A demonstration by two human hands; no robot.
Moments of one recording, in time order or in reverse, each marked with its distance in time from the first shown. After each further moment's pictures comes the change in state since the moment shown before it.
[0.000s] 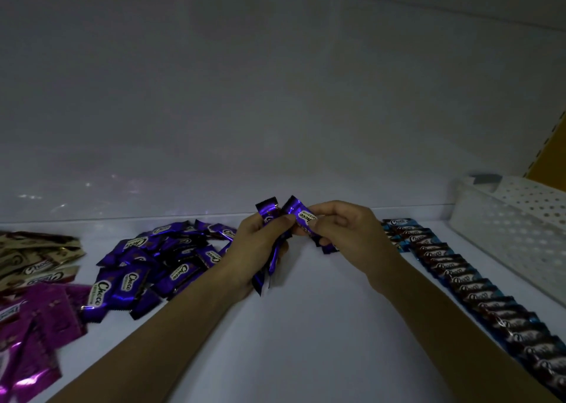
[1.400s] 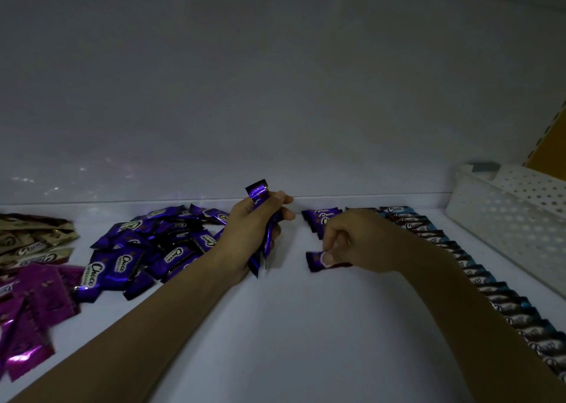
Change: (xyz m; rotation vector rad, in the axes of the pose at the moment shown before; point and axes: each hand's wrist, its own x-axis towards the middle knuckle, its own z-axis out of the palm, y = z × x) left_hand -0.006 0.007 0.004 -0.052 0.041 0.008; right_hand -0.001 0.004 -0.033 -0.901 -0.367 -0.033
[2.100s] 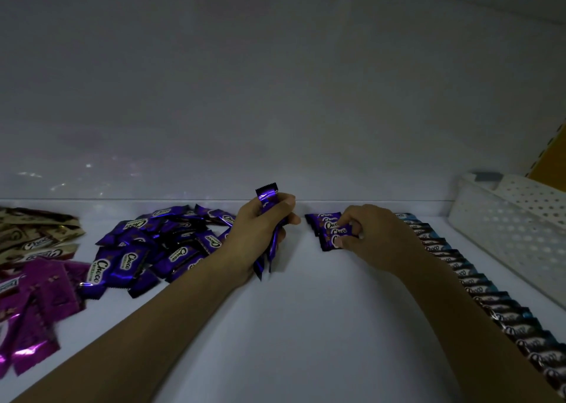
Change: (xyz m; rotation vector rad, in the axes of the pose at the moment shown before) left_hand -0.001 0.000 0.000 -0.001 -0.024 0.012; right_hand 0.009 0.023 0.010 -0.125 0.249 0.127
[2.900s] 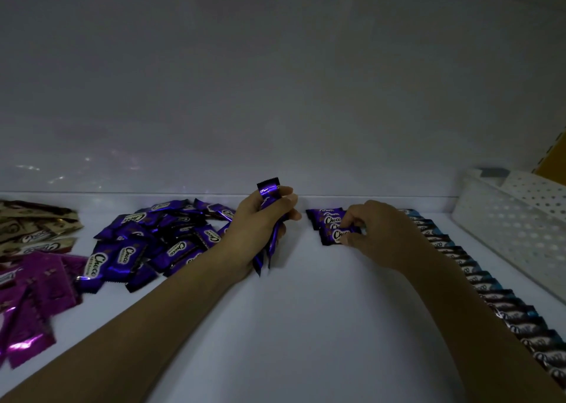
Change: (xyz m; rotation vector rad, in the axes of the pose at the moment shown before) left_hand 0.000 -0.001 -0.001 -0.011 -0.014 0.008; right_hand 0.000 0.004 -0.002 -0.075 -0.036 -0.025
